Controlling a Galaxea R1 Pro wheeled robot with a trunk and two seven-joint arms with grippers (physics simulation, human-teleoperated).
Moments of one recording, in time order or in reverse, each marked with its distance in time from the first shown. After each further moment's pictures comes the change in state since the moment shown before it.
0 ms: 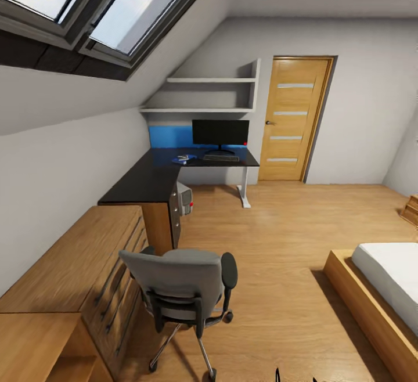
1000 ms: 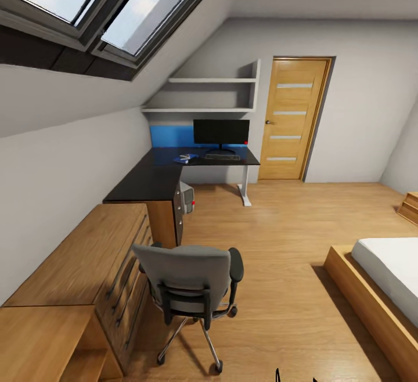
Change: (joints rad) left arm 0.000 0.000 0.000 0.000 0.000 -0.001 0.000; right arm 0.000 0.000 0.000 0.000 0.000 0.001 0.000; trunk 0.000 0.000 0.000
